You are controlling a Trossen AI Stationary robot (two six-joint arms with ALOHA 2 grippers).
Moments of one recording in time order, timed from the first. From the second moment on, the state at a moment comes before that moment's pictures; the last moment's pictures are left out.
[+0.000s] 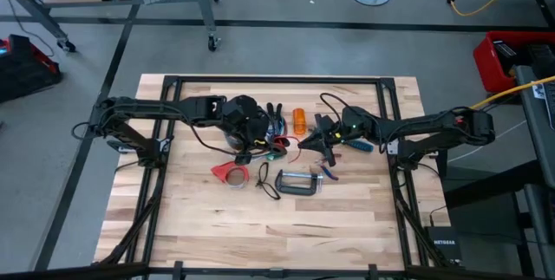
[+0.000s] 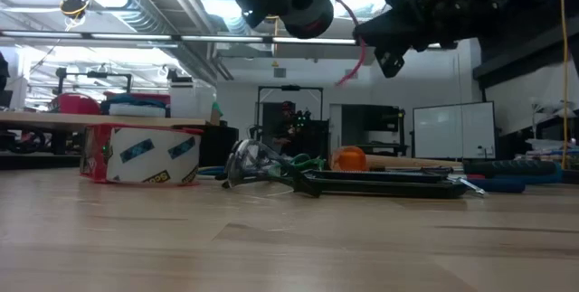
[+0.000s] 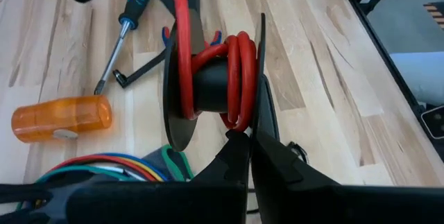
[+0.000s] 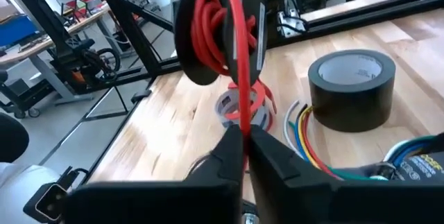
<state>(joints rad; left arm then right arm) 0.10 1.49 1.27 -0.54 0.26 0.14 -0.18 1.25 0.52 0.52 -0.42 0.23</state>
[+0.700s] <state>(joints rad) 0.03 1.49 1.27 -0.47 0.36 0.11 -0.18 1.28 0.75 0.35 -0.25 0.04</state>
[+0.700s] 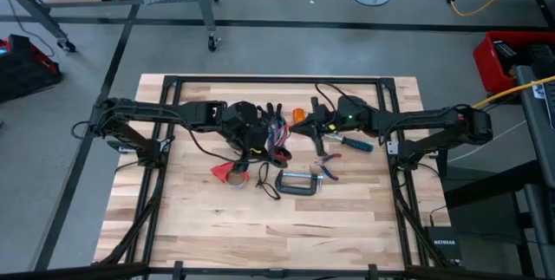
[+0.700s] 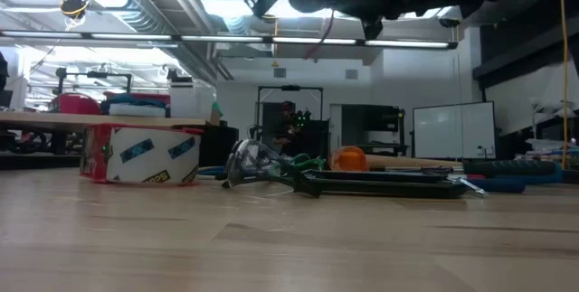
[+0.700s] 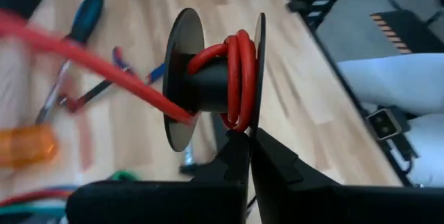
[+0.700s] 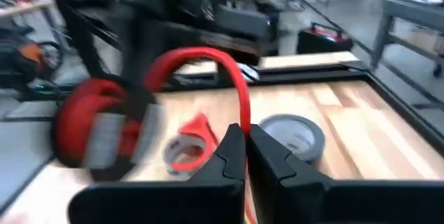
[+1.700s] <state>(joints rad) 0.12 1.34 1.27 -0.86 -0.07 0.07 -0.09 1.26 0.77 -0.06 -0.37 0.12</state>
